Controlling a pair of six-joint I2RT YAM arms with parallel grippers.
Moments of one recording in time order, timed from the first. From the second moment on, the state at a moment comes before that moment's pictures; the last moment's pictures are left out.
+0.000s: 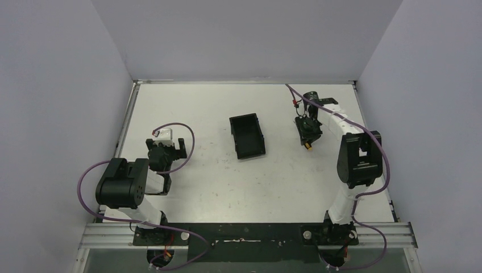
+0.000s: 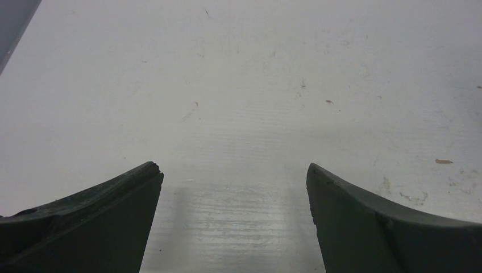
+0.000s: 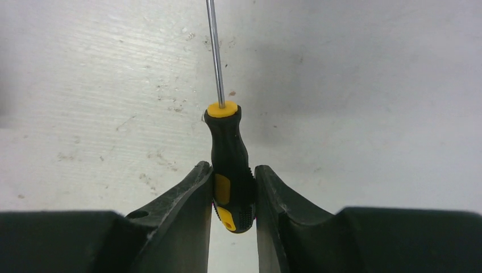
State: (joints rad) left arm -0.04 1.62 0.23 1.16 -0.08 -0.02; right arm 0.16 1.89 1.39 -0.88 0.01 -0.09
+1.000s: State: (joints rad) left arm -0.04 1.62 0.23 1.16 -0.08 -0.02; right arm 0.20 1.71 1.72 -1.10 0.09 0.01
